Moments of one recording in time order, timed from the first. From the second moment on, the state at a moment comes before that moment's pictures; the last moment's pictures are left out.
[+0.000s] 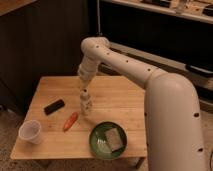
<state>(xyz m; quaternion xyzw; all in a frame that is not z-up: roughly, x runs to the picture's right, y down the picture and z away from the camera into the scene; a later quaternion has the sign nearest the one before) -0.124 -0.015 0.779 0.03 -0.40 -0.83 0.39</state>
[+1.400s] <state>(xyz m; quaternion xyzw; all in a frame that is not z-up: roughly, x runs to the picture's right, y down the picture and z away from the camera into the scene) -0.109 0.001 0.759 0.01 -0.43 -0.84 0.33</state>
